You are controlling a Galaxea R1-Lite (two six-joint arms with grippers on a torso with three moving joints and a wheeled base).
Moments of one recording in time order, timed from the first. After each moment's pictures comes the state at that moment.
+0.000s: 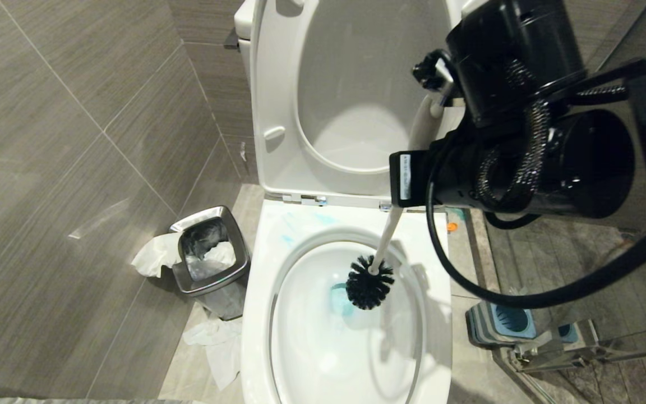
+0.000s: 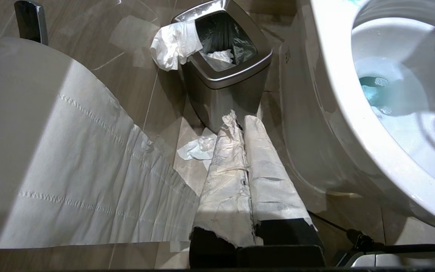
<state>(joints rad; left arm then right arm) -0.01 0.00 0.00 0.01 -0.01 0.01 0.84 1.77 -1.70 0.44 -0.52 0.36</state>
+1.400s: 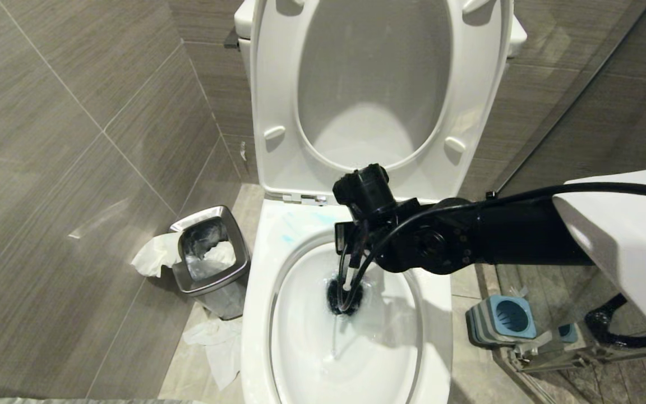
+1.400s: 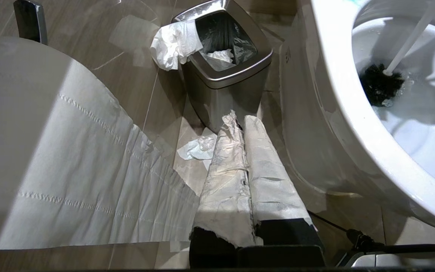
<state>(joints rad) 0.00 0.00 0.00 0.01 -0.01 0.01 0.74 2.19 -1.69 0.10 -0.53 0.35</state>
